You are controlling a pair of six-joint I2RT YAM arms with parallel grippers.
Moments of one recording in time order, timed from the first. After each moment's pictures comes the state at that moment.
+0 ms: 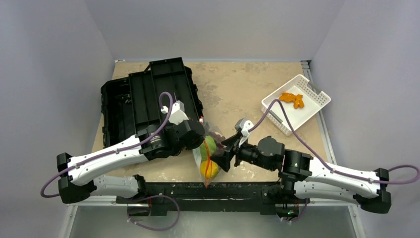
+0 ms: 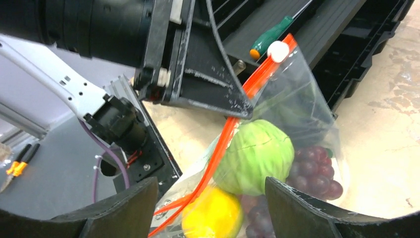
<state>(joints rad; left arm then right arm) -1.17 1.17 1.21 -0.91 -0.56 -1.43 1.23 0.76 0.74 -0.20 0.15 0.36</state>
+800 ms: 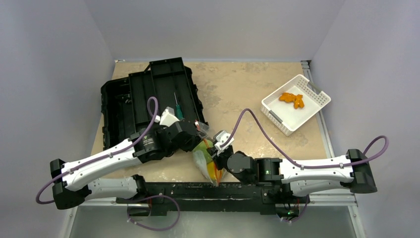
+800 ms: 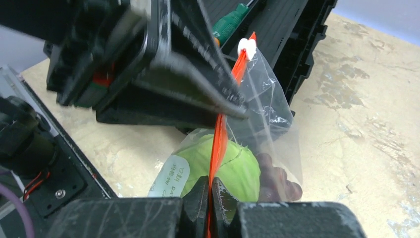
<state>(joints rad) -1.12 1.08 1.10 -0.85 -0.47 -1.72 1.49 1.06 0.73 0.00 0.74 0.27</state>
